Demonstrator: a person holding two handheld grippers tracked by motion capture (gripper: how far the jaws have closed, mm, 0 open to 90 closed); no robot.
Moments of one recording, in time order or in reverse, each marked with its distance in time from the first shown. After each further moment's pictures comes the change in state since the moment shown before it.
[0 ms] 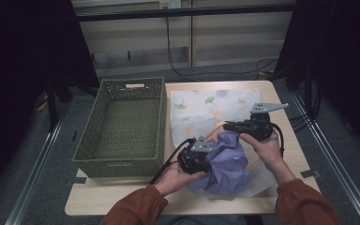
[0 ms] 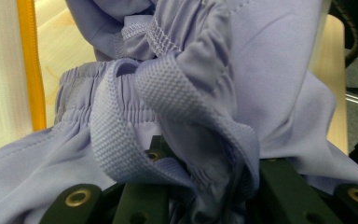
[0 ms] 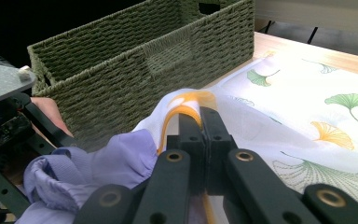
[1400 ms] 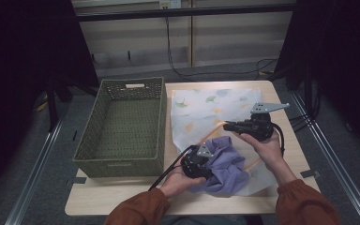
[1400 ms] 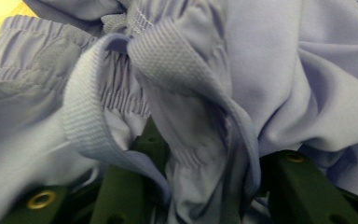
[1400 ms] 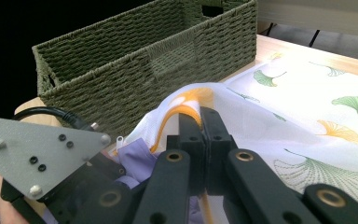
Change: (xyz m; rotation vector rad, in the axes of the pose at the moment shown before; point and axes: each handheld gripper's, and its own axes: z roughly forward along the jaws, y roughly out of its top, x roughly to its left) left arm 0.008 -0.028 0.037 0.146 0.011 -0.012; right arm 0.003 0.002 -0.003 -0.005 0.008 -0.012
